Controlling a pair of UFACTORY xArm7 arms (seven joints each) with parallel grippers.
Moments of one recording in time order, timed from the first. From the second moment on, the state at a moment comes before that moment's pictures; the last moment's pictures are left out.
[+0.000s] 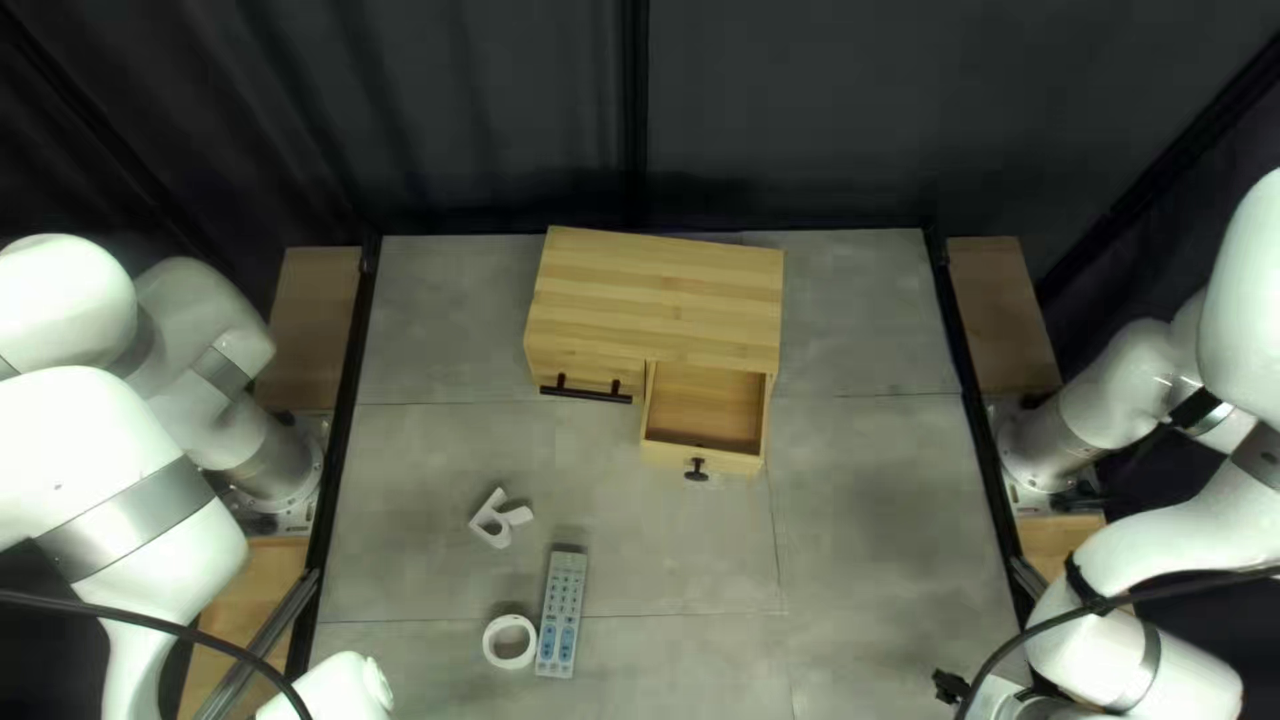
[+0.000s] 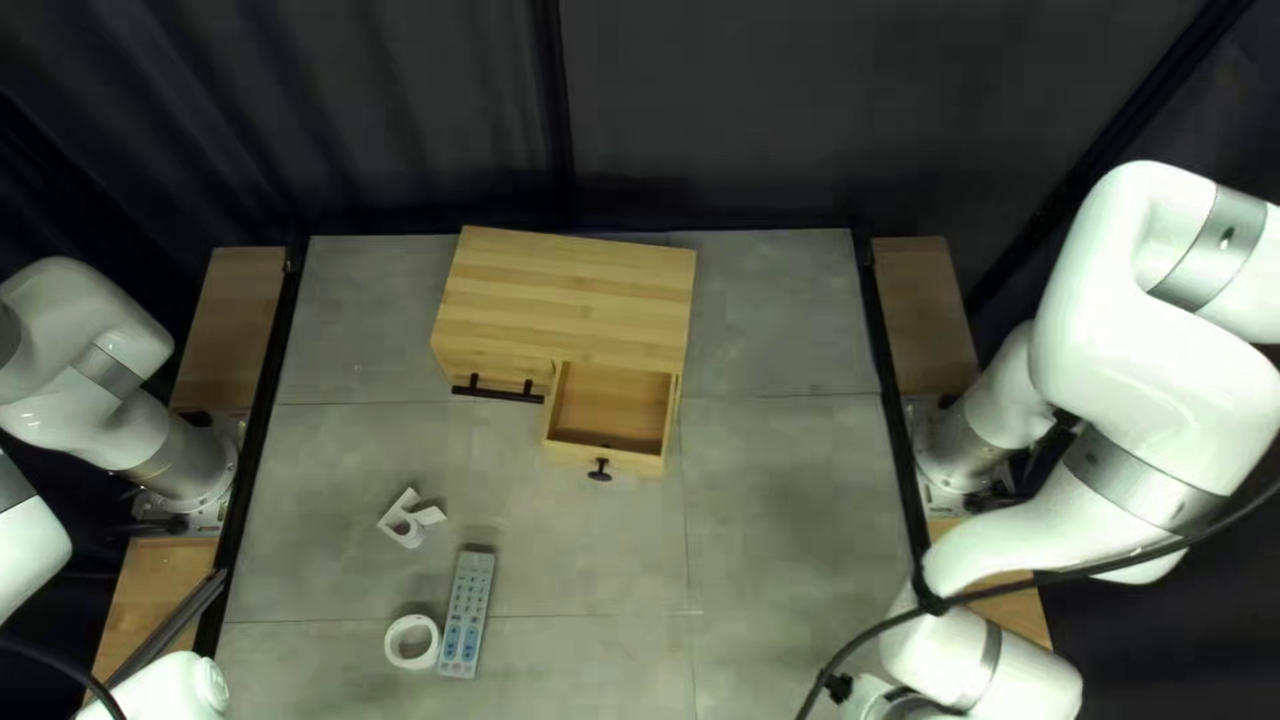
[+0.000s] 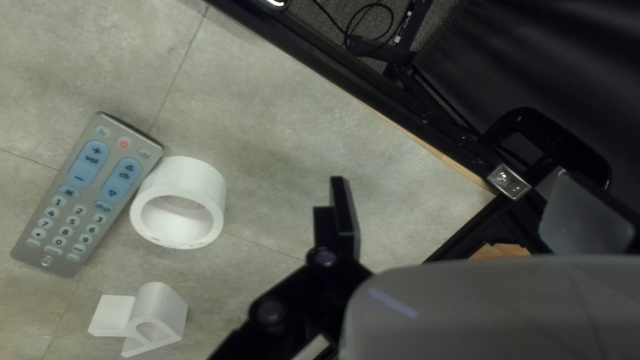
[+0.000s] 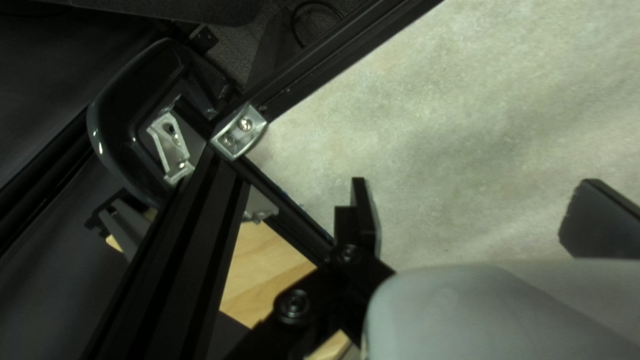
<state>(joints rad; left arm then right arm) -0.61 0.19 -0.34 1.14 -0.07 1.09 0.07 0.95 0.06 0.06 0.83 0.00 0.94 0.10</state>
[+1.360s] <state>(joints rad) -0.52 0.05 -0.28 1.07 0.15 1.20 0.62 0.95 0.06 0.06 0.83 0.00 0.94 0.10</state>
